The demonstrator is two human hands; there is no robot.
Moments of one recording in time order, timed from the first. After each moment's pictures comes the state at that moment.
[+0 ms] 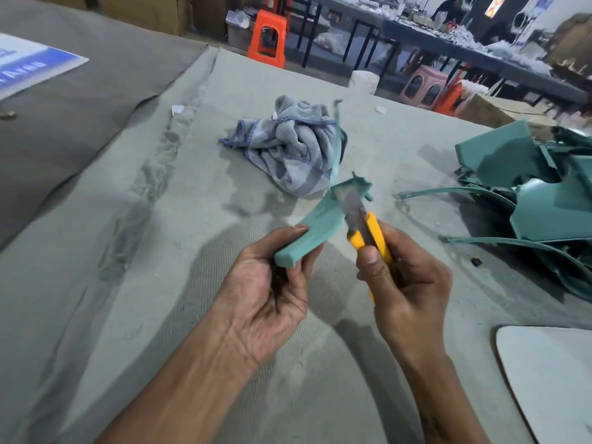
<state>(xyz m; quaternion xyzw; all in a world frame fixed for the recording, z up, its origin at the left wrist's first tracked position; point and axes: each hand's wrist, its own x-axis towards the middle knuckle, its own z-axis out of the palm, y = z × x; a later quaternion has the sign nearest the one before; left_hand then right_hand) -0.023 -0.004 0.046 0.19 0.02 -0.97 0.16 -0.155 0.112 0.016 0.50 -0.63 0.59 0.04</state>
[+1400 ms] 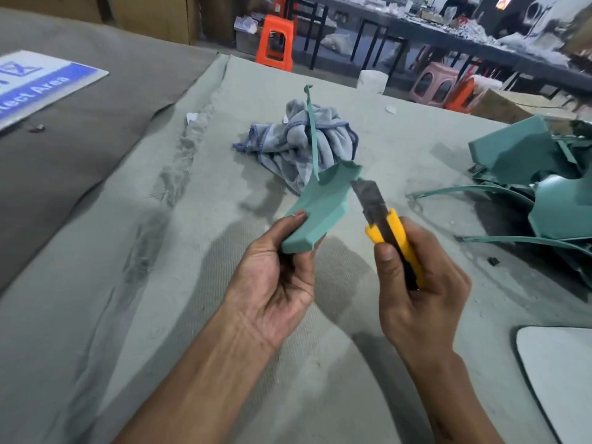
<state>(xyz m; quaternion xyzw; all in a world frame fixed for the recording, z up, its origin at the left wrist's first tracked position) -0.027 -0.014 0.042 0.21 0.01 -0.95 0.22 -0.146 0.108 0.017 0.50 -0.67 0.50 0.22</state>
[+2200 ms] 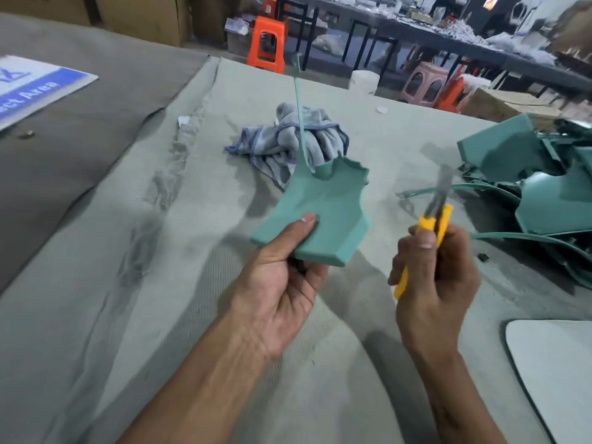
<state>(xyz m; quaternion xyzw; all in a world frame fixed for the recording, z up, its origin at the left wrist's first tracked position) -0.030 -0.001 0.040 0.19 -0.07 -0.95 0.25 -0.156 0.115 0.016 0.38 -0.65 0.64 0.13</state>
